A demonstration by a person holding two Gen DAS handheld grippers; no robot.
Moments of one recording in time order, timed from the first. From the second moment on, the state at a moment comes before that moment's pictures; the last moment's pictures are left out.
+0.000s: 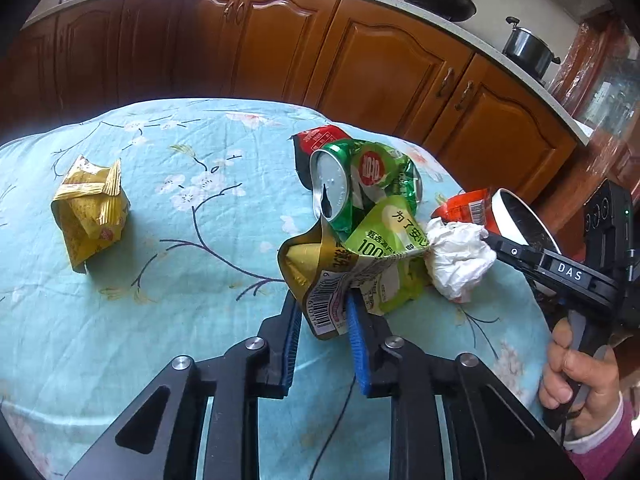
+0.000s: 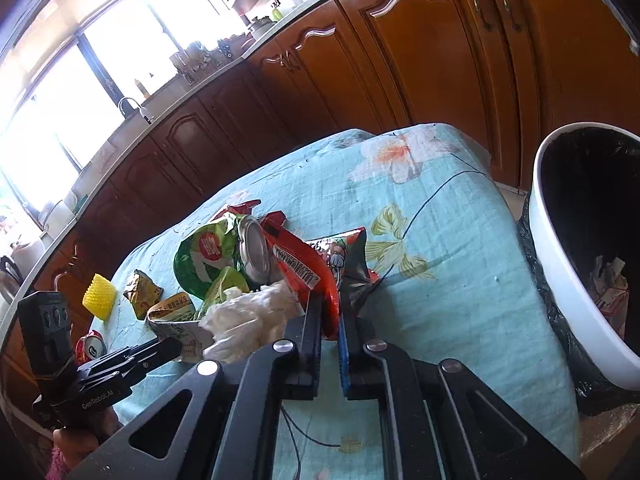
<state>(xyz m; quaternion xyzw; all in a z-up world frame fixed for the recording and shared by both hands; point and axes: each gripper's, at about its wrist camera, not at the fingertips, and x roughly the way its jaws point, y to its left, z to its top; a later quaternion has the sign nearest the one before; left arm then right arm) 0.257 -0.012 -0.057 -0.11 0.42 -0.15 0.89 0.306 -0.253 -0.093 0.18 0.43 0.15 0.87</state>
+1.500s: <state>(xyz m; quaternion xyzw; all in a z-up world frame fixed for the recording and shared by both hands) 0.215 -0.102 0.038 -0.08 0.29 -0.26 0.92 0.204 -0.371 -0.034 0.21 0.37 0.07 0.90</state>
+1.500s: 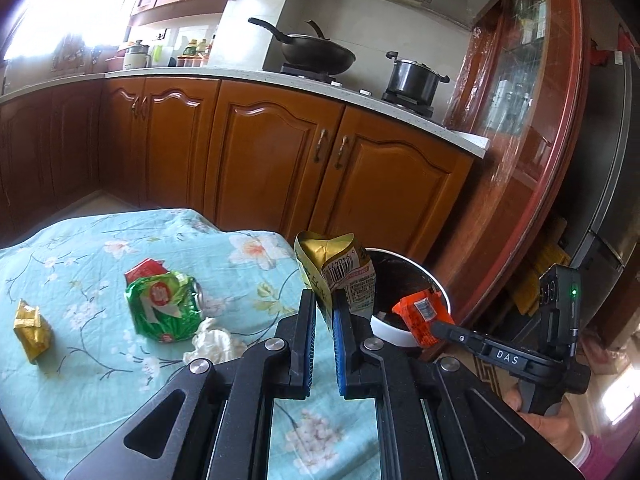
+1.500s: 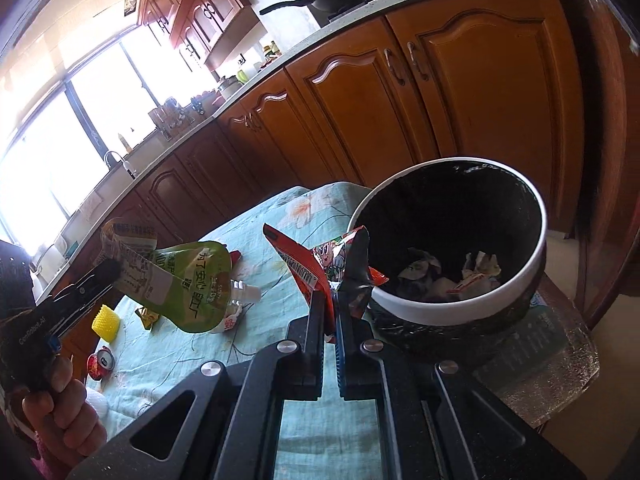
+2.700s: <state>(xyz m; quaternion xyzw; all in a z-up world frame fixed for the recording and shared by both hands) 0.324 -0.261 0.010 0.01 0.34 -0.29 0.89 0.251 -0.452 -0.053 0.22 0.40 0.00 0.89</state>
